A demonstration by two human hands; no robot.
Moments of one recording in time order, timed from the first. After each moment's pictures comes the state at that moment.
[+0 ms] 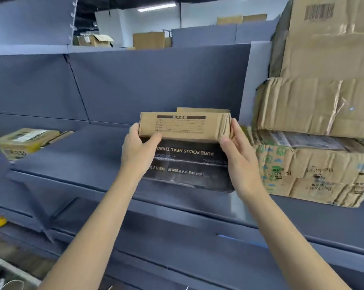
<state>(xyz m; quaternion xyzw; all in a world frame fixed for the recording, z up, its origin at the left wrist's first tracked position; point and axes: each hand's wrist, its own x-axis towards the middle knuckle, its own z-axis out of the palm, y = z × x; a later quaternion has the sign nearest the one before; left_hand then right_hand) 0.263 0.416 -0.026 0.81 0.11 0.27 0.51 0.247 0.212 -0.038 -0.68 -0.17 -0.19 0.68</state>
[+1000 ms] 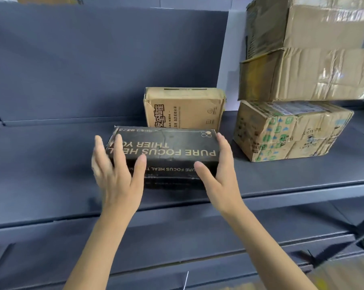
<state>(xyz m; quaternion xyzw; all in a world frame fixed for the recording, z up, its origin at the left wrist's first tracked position) 0.289 0.506 -0.108 0.88 -0.06 0.26 0.40 0.237 0.324 -0.105 -0.80 -0.01 -0.27 0.53</state>
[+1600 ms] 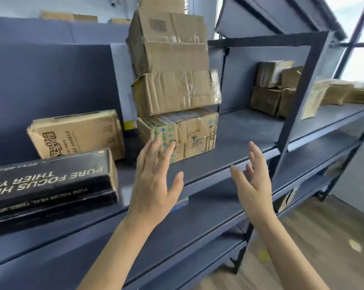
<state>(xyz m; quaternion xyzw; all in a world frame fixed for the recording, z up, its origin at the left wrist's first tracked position) 0.203 0.329 -0.075 0.78 -0.44 0.24 0.37 0.087 0.163 -0.091 -0.75 0.20 -0.43 0.46</state>
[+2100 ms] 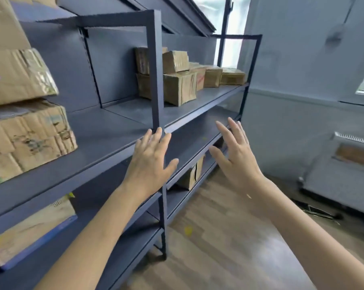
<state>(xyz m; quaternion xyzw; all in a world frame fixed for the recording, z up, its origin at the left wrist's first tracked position) 0.048 0.066 -0.081 0.74 -0.62 0.10 0.25 -0.133 -0.033 -0.071 -0.85 0.36 -0.35 0.14</state>
